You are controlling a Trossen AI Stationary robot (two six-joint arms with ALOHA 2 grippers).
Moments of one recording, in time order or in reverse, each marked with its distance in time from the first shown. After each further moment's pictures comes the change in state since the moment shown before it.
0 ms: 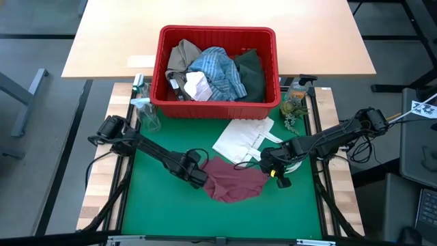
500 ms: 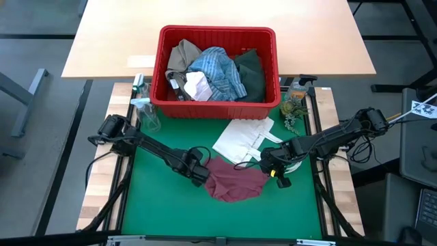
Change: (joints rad) left arm 0.036 0.000 0.000 0.033 0.000 0.081; right arm 0.000 0.000 0.000 -0.001 0.000 0.000
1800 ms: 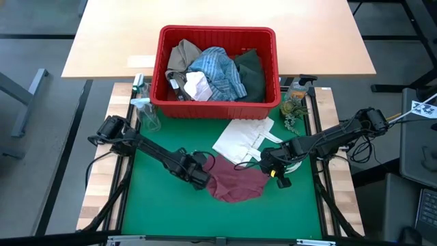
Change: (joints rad) left arm -0.033 0.000 0.000 0.084 -0.153 0.145; right arm 0.000 0.000 0.000 0.000 0.000 0.000
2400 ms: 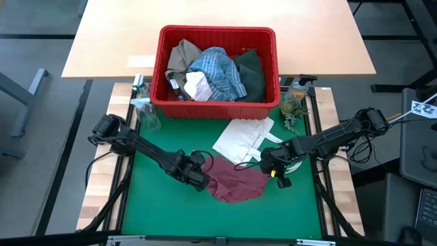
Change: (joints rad) left arm -0.025 -0.054 0.000 0.045 0.002 -0.069; right arm 0.000 0.000 0.000 0.000 0.000 -0.006
